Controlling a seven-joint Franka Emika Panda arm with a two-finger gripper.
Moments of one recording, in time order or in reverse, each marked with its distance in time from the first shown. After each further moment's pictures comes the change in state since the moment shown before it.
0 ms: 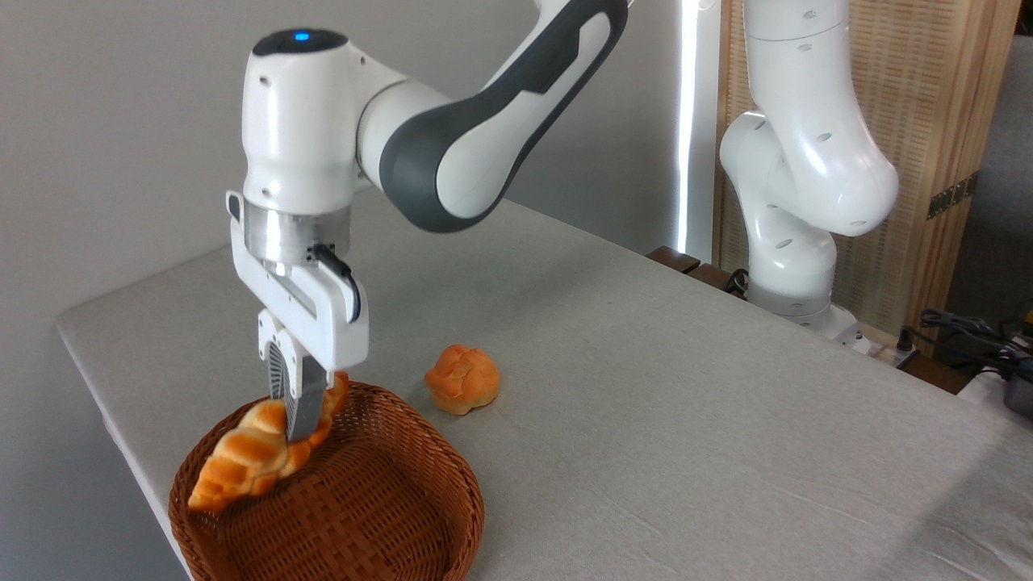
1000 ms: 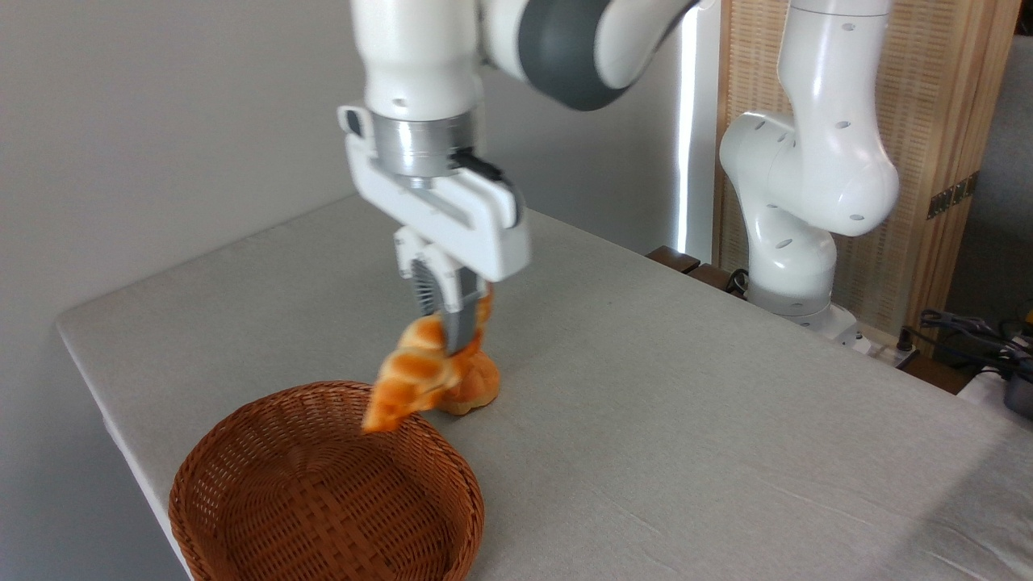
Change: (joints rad) arm 0.005 -0.339 0.121 -0.167 0.000 -0.439 0.057
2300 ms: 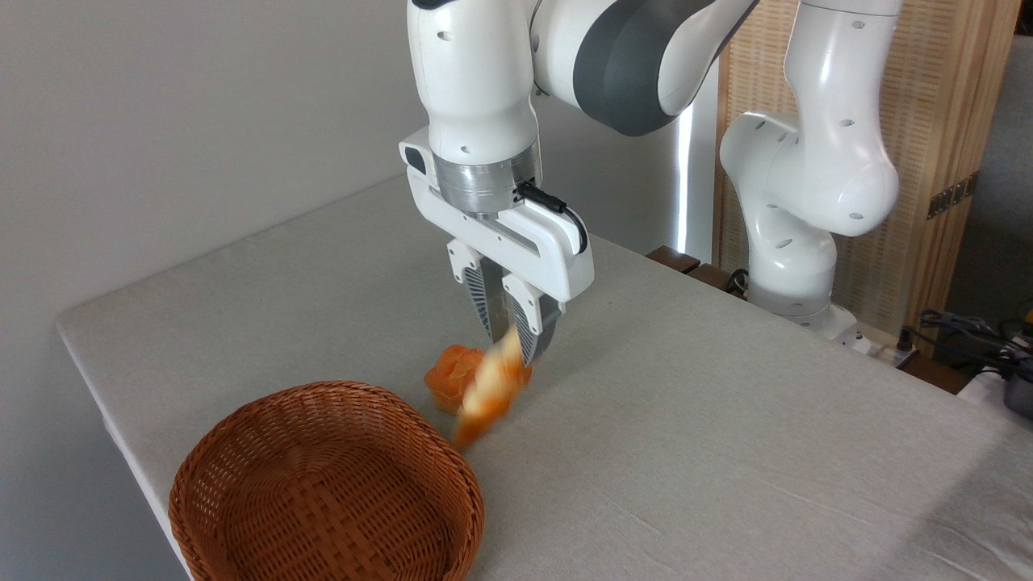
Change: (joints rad) arm -0.007 -0.045 0.039 -0.105 0.000 -0.061 0.007
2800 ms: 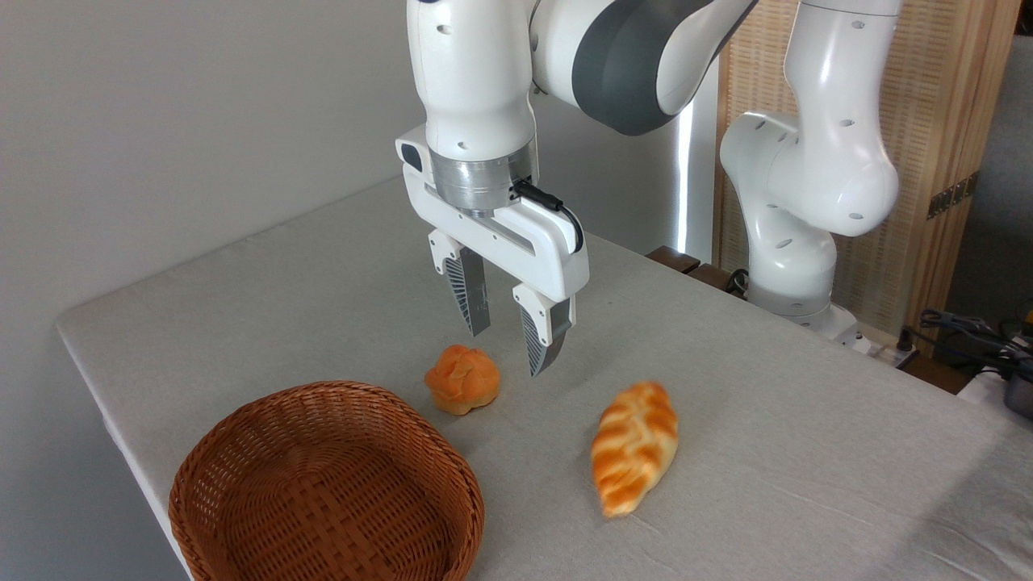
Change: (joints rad) arm -0.002 0.000 -0.002 0.003 0.000 0.026 0.000
